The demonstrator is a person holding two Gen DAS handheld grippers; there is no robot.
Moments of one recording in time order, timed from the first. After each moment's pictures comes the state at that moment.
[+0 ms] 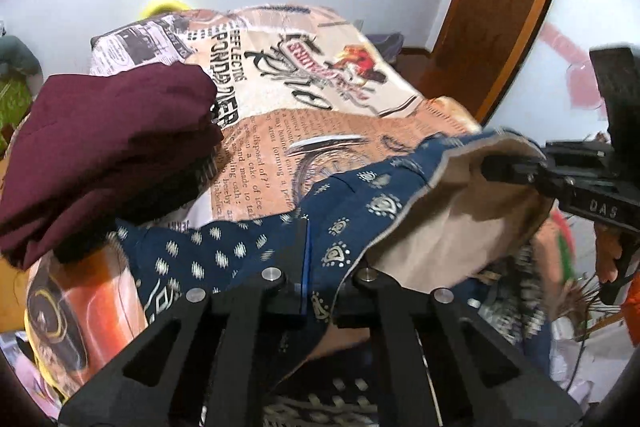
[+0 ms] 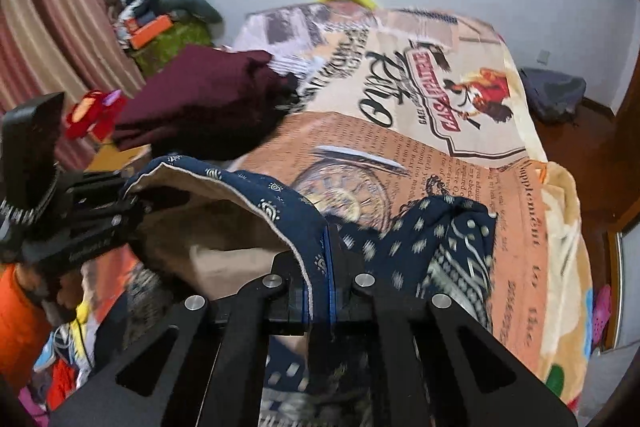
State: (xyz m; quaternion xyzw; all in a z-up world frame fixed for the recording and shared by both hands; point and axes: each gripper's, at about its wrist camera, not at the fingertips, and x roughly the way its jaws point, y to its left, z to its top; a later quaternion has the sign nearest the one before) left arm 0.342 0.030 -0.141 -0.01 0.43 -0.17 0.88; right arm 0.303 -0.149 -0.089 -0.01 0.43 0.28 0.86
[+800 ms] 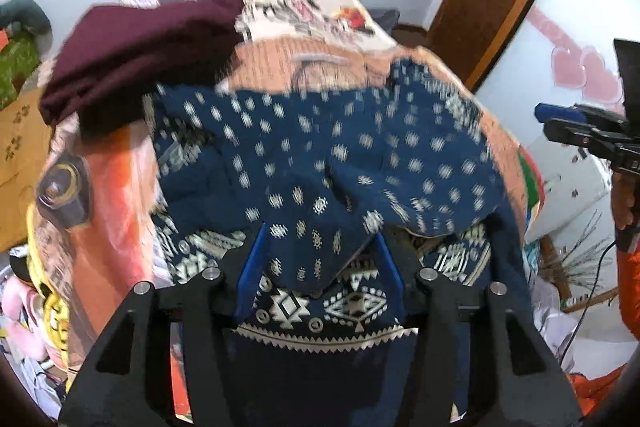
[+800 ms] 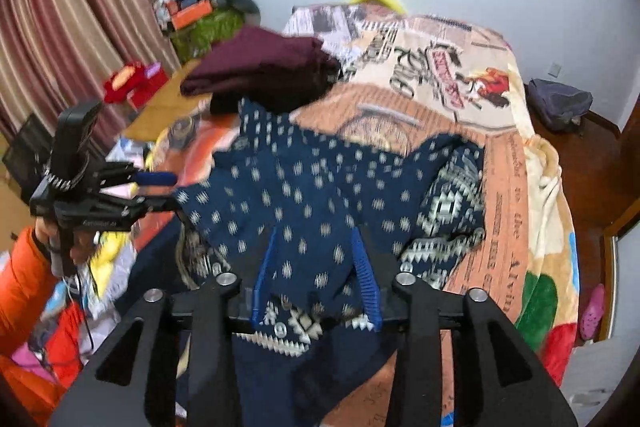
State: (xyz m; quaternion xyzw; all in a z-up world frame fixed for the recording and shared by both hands) left arm 0.213 0.065 -0.136 -0.03 0.47 -0.16 0.87; right arm 0.197 -0.175 -0.063 -0.03 0.42 0.31 0.86
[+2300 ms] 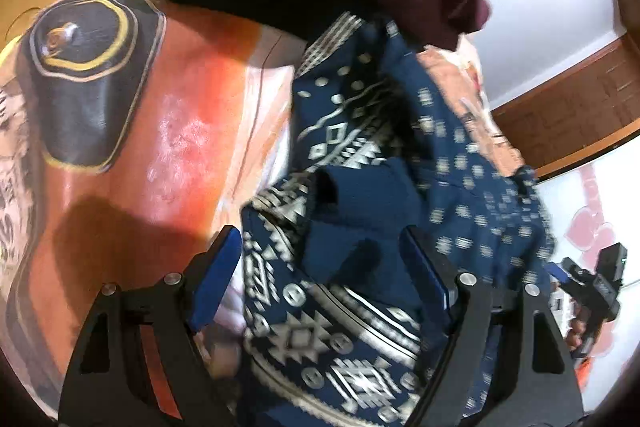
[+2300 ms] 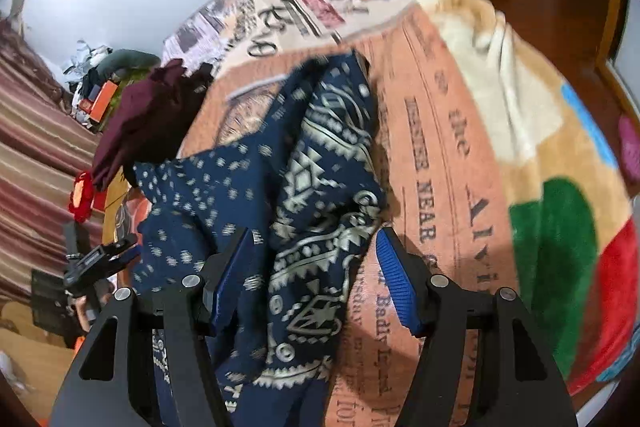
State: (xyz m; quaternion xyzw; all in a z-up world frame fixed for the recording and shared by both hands) left arm 0.299 0.209 -0.276 -0.27 0.52 -0.04 0.81; right arm 0.281 -0.258 -0.171 0.19 0.53 0.18 0.81
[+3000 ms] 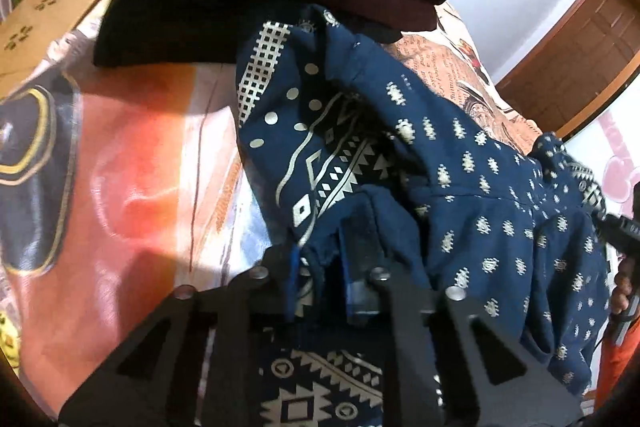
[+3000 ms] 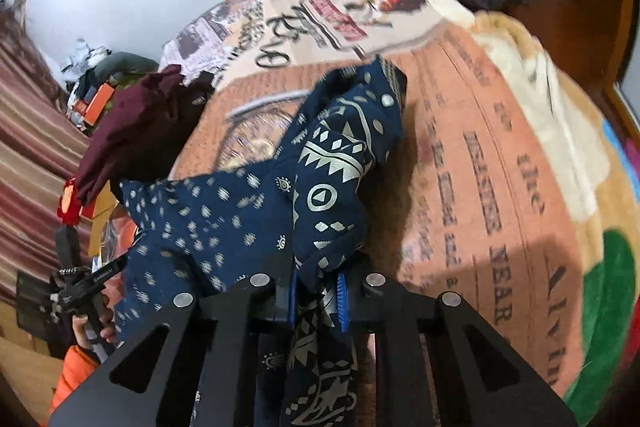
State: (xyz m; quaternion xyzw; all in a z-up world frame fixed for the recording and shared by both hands) left arm 0.332 0.163 -0.267 -0.17 0.49 -0.06 0.85; right arm 0.306 -0.228 -0.168 0.17 0.48 0.18 0.84
